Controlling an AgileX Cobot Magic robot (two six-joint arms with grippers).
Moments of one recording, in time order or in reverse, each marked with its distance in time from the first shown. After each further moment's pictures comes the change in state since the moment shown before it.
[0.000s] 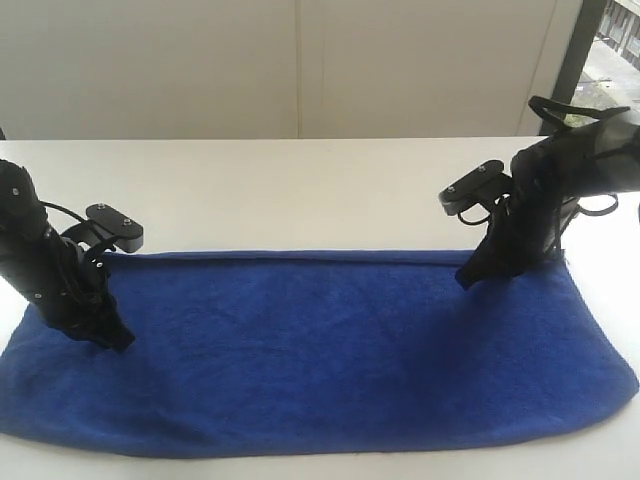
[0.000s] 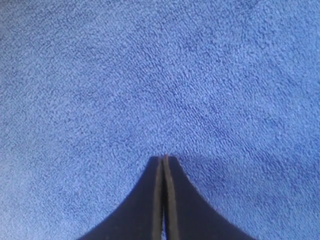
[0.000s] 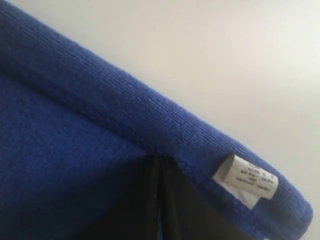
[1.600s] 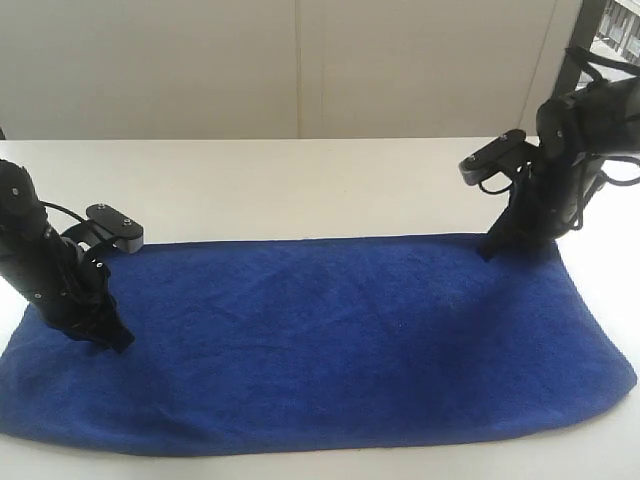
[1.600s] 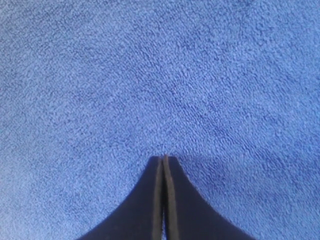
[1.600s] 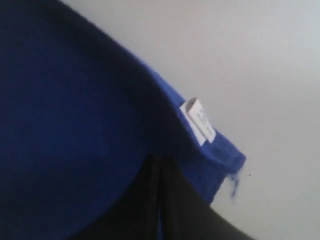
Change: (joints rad) left arm 0.000 0.000 0.000 -0.001 0.000 0.004; right arm -0.052 -0.027 -0.113 0.092 0.172 -0.138
